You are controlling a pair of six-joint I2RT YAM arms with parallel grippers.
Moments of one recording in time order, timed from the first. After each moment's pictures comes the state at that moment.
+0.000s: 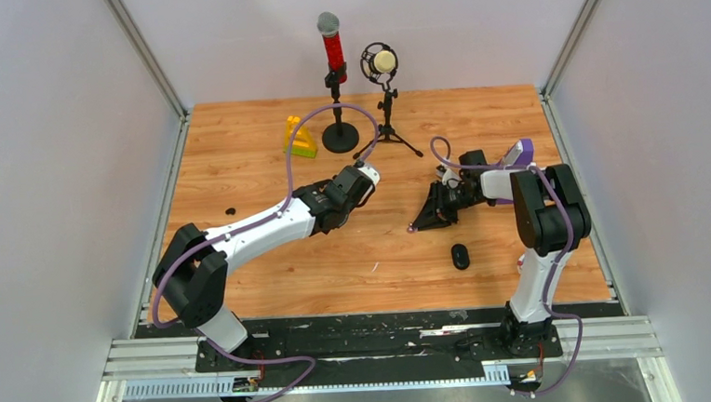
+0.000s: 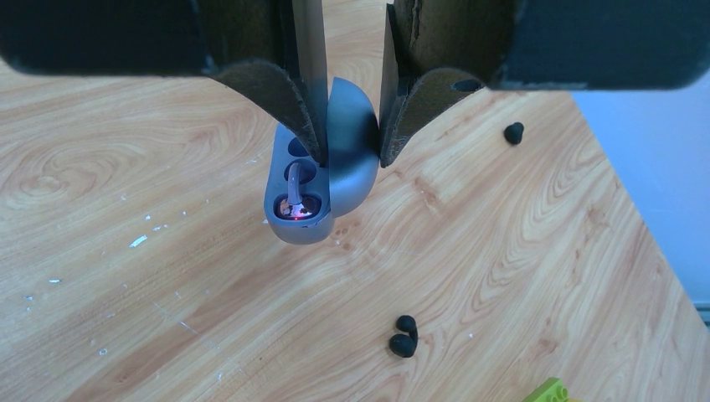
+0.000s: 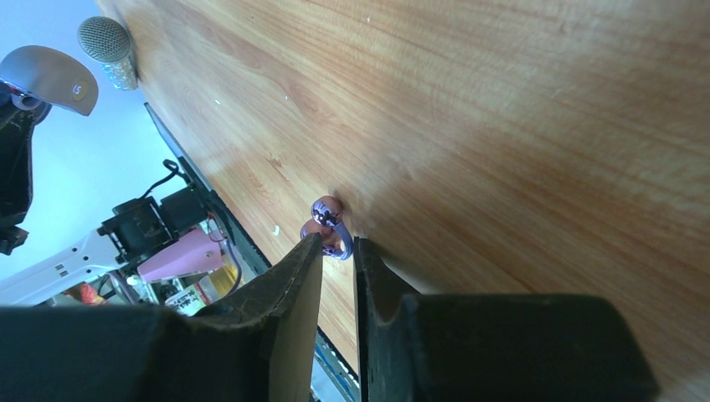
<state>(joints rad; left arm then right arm) -0.85 1.62 1.17 -0.53 -0.53 0.11 0.13 1.92 0.99 -0.33 -0.85 0.37</state>
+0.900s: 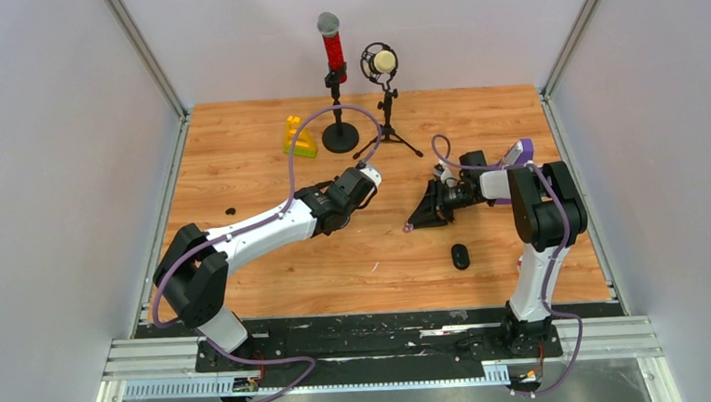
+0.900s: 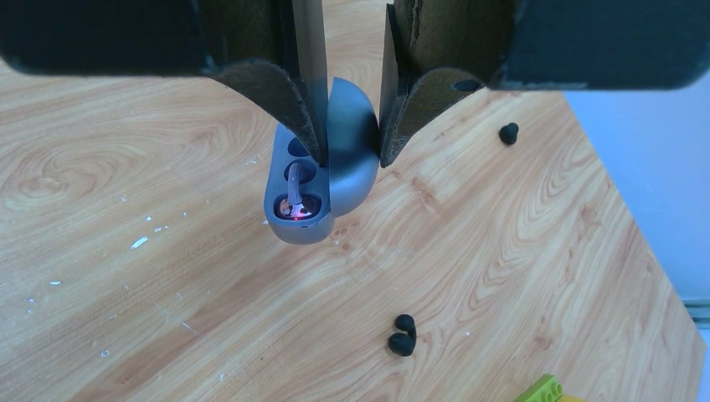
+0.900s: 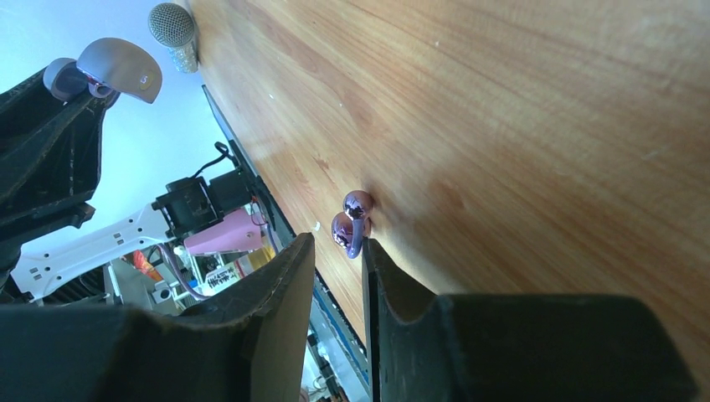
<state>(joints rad) -0.86 1.62 1.17 -0.53 -0.55 0.12 0.11 1.96 0.99 -0.25 -1.01 0.42</state>
